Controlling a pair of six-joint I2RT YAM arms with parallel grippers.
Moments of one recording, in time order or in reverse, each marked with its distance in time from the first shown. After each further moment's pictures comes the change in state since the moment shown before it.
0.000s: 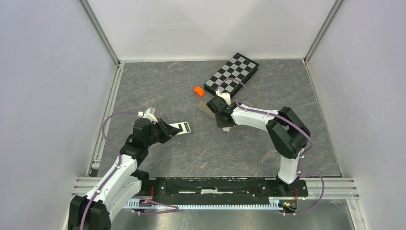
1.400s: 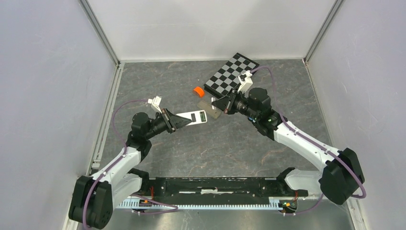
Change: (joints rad) left arm 0.000 0.172 0.002 0.536 0.367 -0.143; right arm -0.145 -0.624 -0.336 0.623 -0.575 0.092
